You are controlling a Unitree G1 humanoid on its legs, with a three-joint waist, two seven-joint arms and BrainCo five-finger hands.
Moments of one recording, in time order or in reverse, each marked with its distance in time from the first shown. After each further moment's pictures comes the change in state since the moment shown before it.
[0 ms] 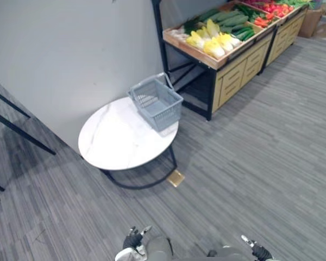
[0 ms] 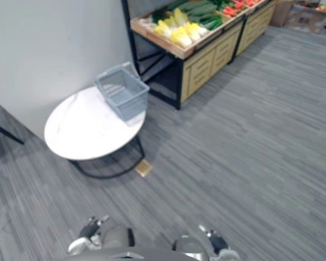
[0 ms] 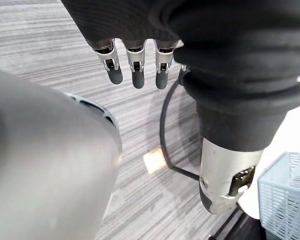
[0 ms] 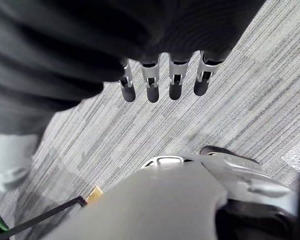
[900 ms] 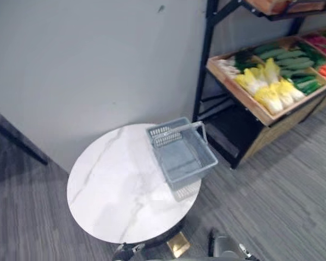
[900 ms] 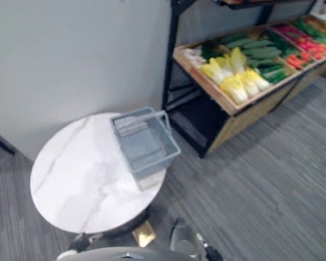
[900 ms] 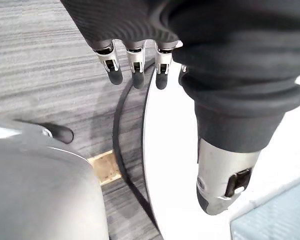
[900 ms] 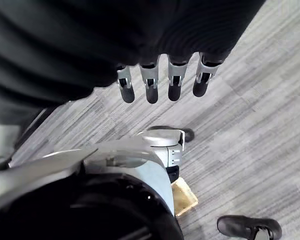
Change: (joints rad) left arm 0.040 0.114 -0.132 0.097 0.025 0.026 0.035; right arm 0.075 0.054 -0.031 -0.006 -0.001 -0.018 0.025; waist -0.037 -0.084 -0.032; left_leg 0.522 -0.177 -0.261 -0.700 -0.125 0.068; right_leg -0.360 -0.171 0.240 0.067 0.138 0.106
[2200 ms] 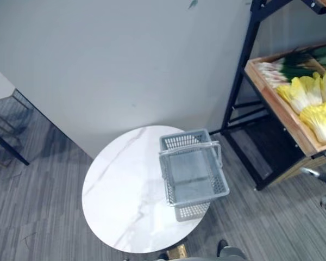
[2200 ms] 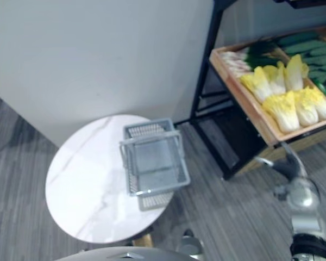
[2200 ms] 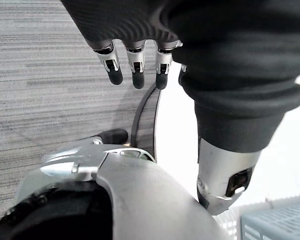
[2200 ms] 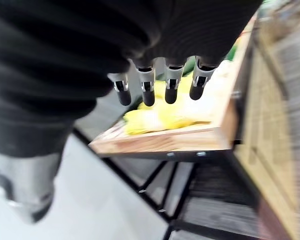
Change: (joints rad) left arm 0.083 0.015 -0.083 0.027 0.037 -0.003 -0.034; right arm -0.167 -0.572 -0.021 -0.828 -0.123 -0.046 -0.062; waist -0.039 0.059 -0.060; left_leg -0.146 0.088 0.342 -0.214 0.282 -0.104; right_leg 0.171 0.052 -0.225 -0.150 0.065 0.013
